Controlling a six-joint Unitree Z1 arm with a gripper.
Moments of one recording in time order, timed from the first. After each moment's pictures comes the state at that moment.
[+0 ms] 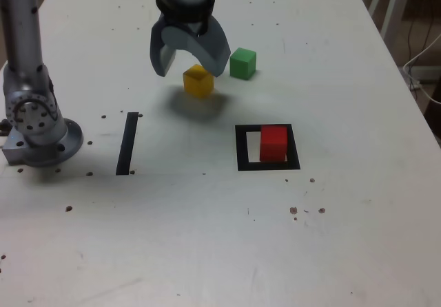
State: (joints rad) arm 0.38 1.80 -1.15 1.08 0.23 0.64
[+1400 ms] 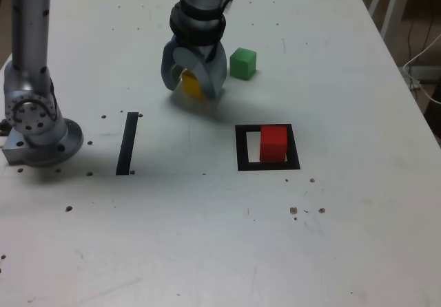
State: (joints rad) arm 0.35 1.90 -1.11 0.97 0.26 0.64
